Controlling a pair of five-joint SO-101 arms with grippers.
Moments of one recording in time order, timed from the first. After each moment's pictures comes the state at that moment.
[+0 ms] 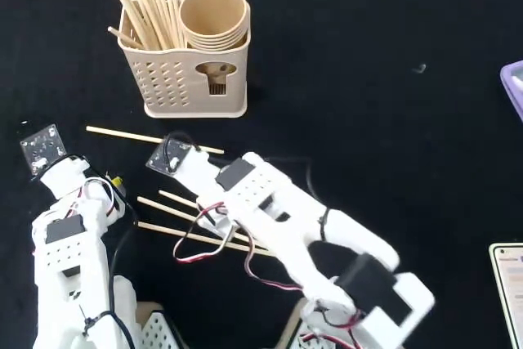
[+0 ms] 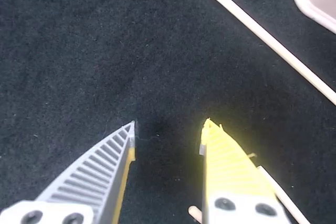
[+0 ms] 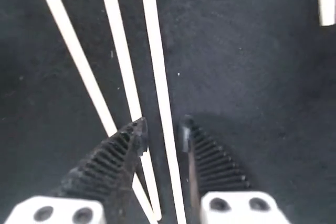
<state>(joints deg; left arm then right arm) -25.5 -54.8 78.9 37.4 8.7 -43.3 -7.1 39.3 59.8 18.0</state>
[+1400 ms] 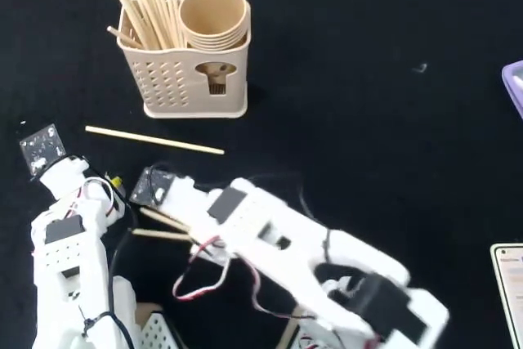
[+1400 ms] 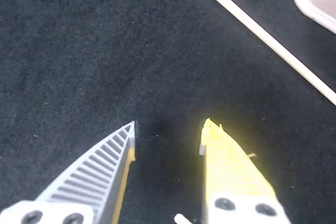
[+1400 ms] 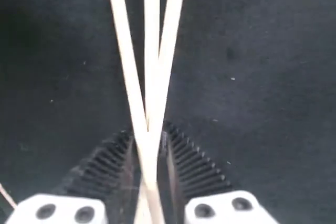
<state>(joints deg) -25.4 -54.8 78.9 37.4 8.7 -50.8 -15.3 45.4 58.9 17.2</state>
